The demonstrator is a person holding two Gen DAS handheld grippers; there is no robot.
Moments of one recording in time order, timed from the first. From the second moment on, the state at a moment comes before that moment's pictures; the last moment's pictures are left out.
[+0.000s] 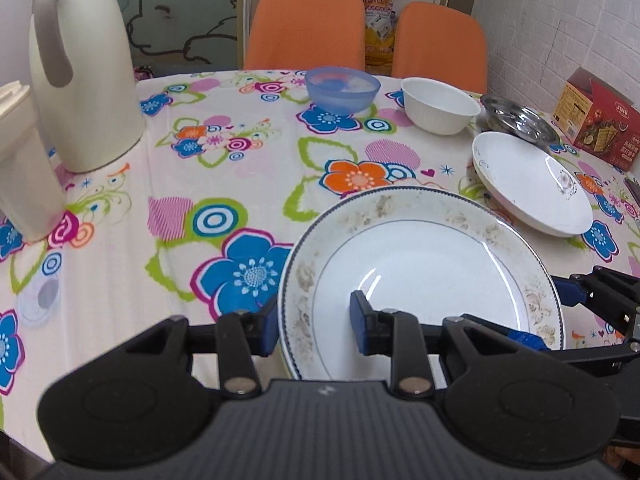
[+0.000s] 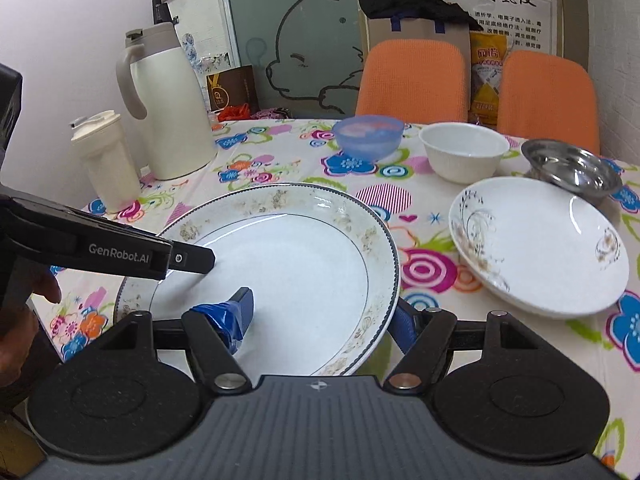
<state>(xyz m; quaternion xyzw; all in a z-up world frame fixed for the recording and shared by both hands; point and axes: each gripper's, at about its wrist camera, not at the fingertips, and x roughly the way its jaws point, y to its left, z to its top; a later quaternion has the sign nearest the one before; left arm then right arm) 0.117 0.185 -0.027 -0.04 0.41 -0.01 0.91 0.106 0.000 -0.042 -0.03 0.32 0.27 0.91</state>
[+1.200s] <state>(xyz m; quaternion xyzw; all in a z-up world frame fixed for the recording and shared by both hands) 0.151 0.145 -0.008 -0.04 0.37 -0.09 0.92 0.110 -0.113 -0.030 0.02 0.27 0.13 0.96</state>
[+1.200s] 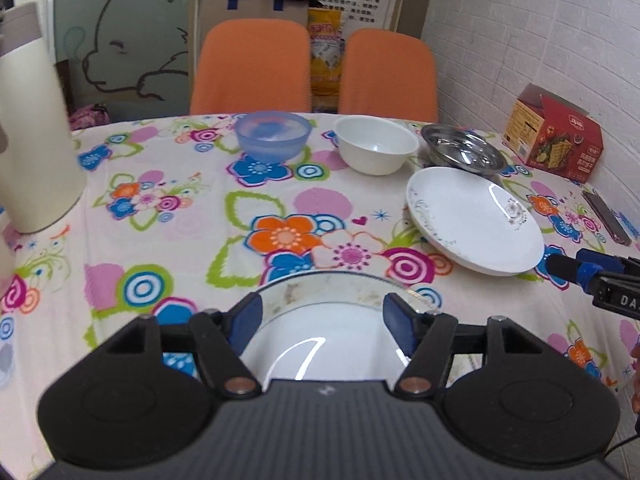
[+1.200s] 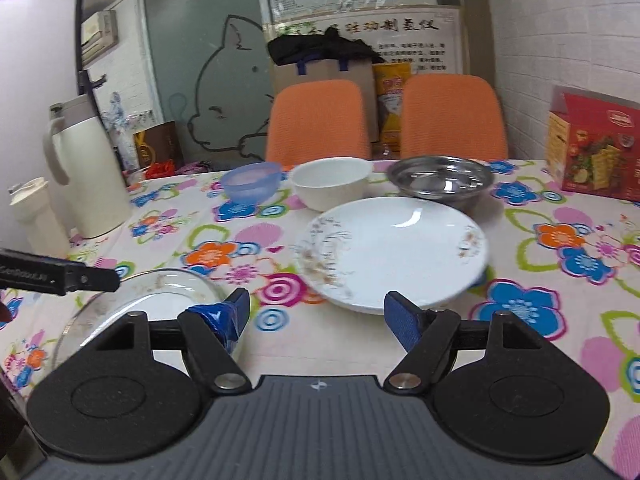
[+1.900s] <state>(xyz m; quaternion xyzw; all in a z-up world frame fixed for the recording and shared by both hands) 0.318 0.045 -0.051 -0.01 0.46 -0.15 0.87 0.228 -0.150 -0.066 0.02 0.35 0.10 0.93</state>
